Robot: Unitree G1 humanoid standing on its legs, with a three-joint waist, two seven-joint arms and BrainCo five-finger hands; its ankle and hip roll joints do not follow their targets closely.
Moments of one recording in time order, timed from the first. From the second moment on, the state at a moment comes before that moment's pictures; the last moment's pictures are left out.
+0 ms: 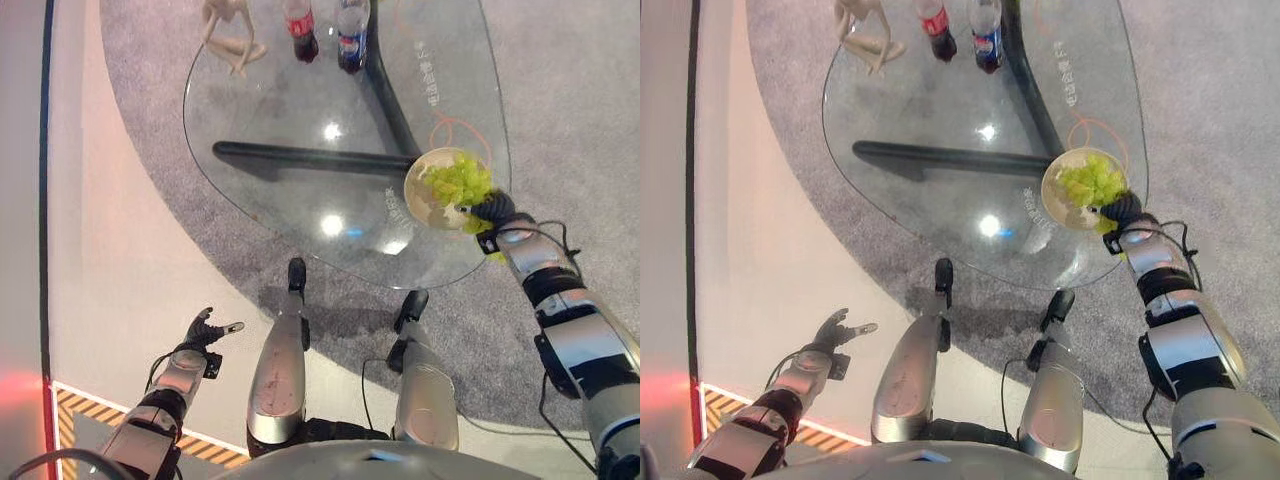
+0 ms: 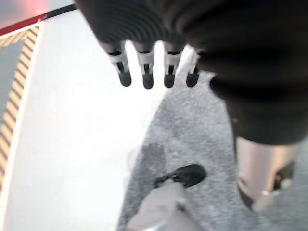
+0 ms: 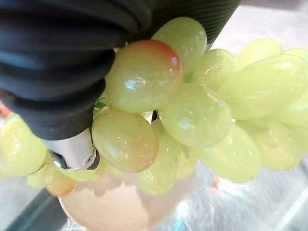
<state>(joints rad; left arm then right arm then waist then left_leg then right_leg) -0.24 0.37 -0.27 1.03 -0.13 -0.01 0.17 -0.86 -0.66 0.37 1.00 0.03 0.15 -0.12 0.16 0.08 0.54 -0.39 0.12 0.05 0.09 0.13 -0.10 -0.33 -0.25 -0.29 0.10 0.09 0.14</state>
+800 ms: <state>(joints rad) -0.21 0.39 -0.33 0.96 -0.16 -0.02 0.17 -1.00 -0.69 0.41 1.12 -0.06 0.24 -0.23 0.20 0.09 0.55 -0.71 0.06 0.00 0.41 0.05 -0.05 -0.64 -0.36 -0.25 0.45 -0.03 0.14</state>
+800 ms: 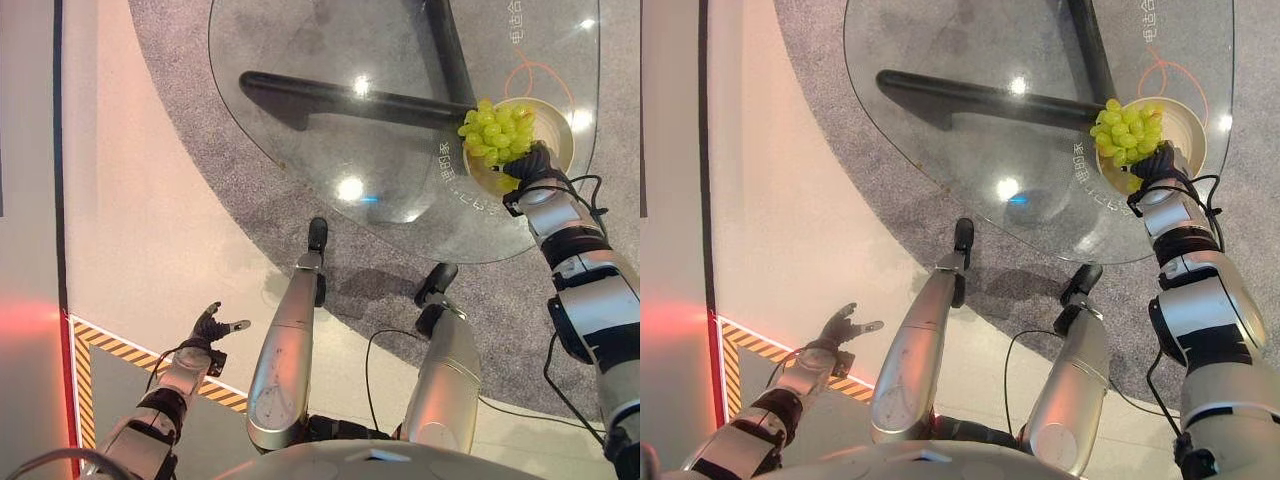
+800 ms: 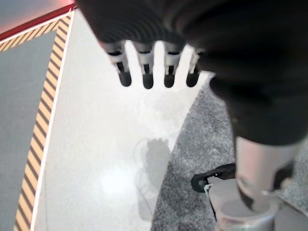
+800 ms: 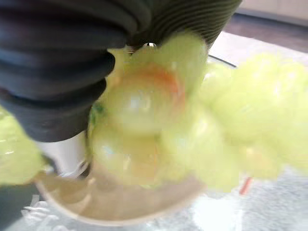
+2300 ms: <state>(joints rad) -0.12 0.34 -0.24 1.15 -0.07 0.07 0.15 -0.06 -0.34 0.28 0.89 0.06 -0.15 -0.18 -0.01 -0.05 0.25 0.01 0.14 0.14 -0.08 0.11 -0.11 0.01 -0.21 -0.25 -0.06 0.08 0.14</state>
